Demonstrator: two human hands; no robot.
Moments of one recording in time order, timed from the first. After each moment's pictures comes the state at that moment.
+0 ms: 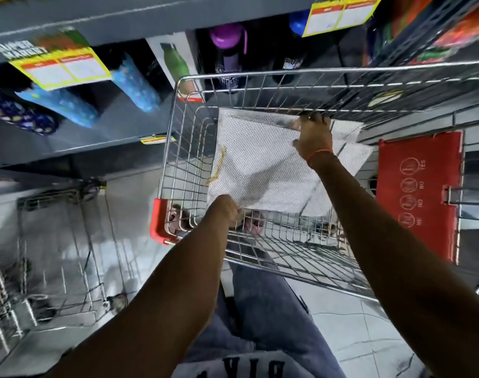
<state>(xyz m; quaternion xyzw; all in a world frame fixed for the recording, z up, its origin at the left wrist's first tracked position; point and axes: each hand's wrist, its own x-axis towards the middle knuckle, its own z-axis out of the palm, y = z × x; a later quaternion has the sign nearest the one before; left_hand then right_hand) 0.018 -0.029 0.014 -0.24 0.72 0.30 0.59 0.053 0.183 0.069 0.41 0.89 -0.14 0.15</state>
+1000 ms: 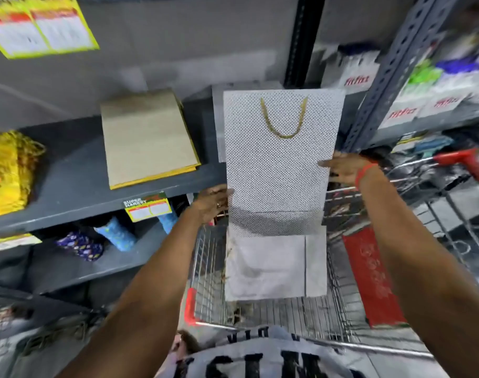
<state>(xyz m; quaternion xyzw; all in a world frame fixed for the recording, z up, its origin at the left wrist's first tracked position) -0.137 0.017 0.228 0.09 0.57 0.62 0.53 0.071 0.263 0.310 0.47 0.67 -0.57 -0.08</state>
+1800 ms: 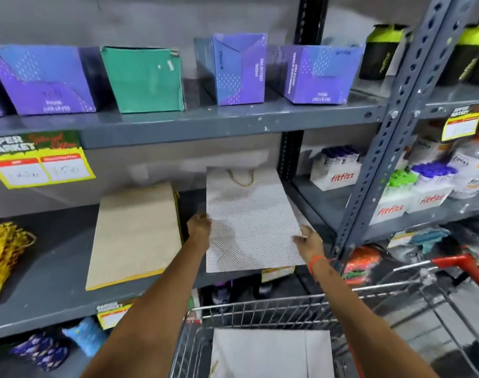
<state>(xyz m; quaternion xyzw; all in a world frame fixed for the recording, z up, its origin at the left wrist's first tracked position) -0.215 0.139 0.317 0.07 0.72 0.64 0.26 -0.012 0.307 0.281 0.46 0.72 -0.45 -0.26</state>
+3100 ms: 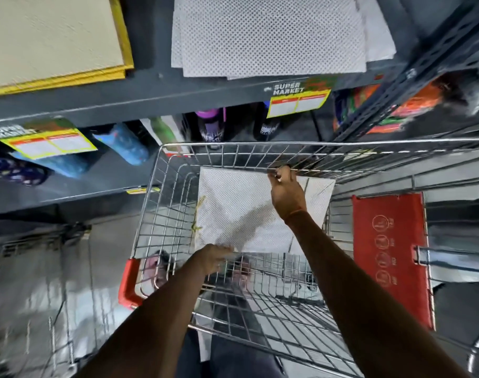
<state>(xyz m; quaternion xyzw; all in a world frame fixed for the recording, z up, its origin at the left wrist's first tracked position) 0.010 -0.015 -0.013 -0.18 0.65 0.31 0.66 0.059 0.203 0.032 0.34 0.93 -0.15 0.05</state>
